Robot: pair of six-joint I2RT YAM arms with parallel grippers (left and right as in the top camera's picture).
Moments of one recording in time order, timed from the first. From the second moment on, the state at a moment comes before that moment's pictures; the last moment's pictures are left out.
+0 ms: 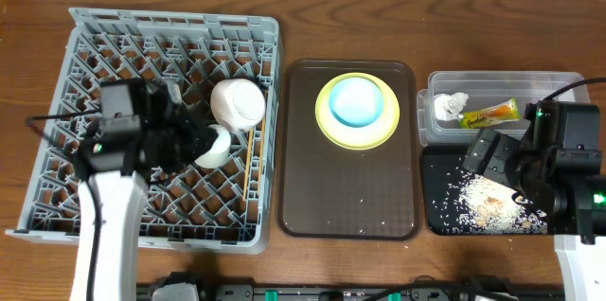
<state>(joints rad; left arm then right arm) 0.13 1.24 1.02 -0.96 0.44 -0.47 -0.03 1.01 1.15 -1.21 0.03 0.39</state>
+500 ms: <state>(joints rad) 0.13 1.40 1.04 -0.99 0.28 -0.48 -0.03 1.01 1.15 -1.21 0.03 0.39</state>
